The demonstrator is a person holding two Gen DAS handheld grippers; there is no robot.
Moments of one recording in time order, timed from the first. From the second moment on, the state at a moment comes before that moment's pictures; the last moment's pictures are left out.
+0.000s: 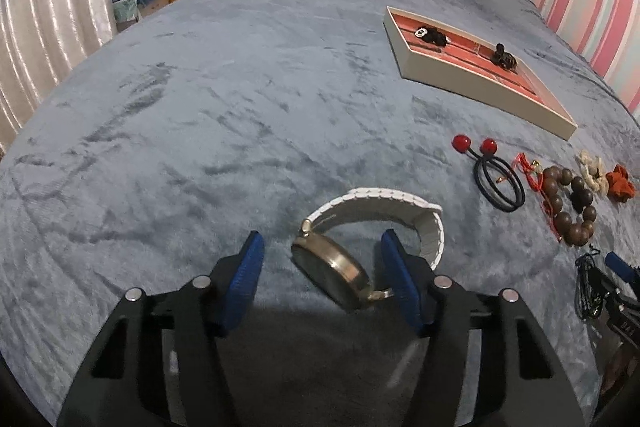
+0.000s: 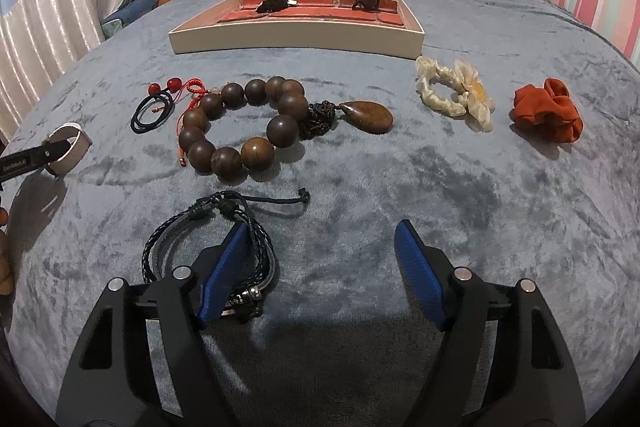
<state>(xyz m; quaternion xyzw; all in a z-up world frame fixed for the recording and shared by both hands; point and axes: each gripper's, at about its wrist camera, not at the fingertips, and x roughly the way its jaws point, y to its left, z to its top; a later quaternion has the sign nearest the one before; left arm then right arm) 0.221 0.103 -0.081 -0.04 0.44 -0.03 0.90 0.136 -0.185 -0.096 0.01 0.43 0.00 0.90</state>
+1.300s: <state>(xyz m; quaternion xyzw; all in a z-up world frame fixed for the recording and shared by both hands) 0.214 0.100 -0.075 -0.05 0.43 -0.05 0.90 0.123 -0.175 -0.076 0.02 0.40 0.04 0.92</state>
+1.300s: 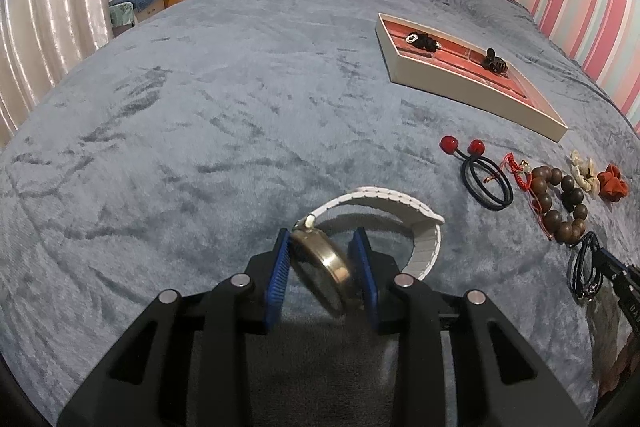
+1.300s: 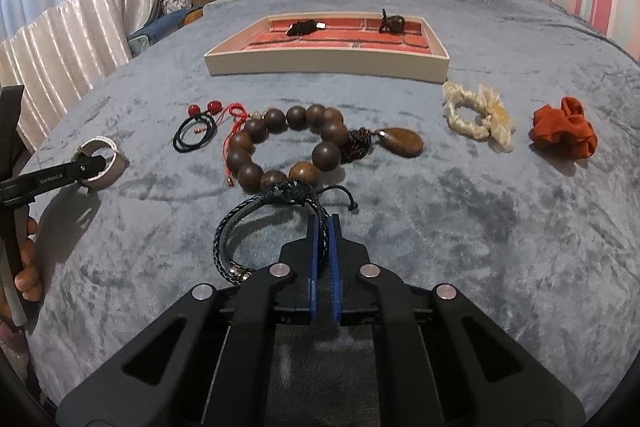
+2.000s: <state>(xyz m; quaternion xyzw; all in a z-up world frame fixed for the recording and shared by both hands) 0.243 0.065 -0.049 -0.02 0.41 -0.09 0.91 0.165 -0.212 -0.028 0.04 0.34 0.01 0.94</state>
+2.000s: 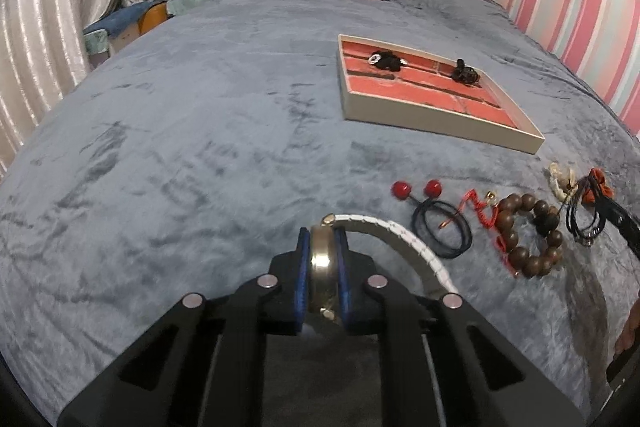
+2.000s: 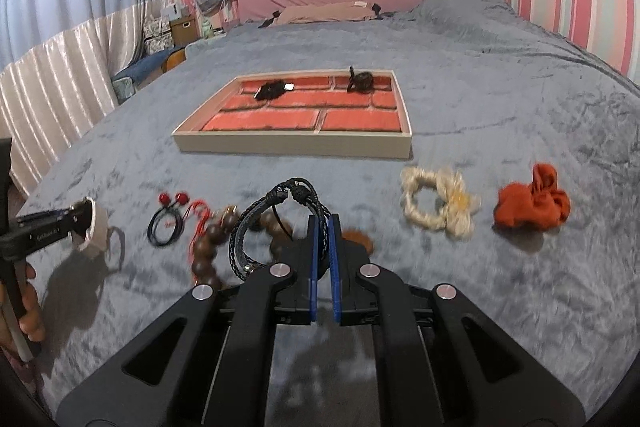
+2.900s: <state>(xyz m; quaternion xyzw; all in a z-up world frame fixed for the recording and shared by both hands) 0.432 -0.051 0.001 0.04 0.38 -0.12 0.91 0.375 -0.268 -0.002 0.06 0.36 -0.01 0.93</state>
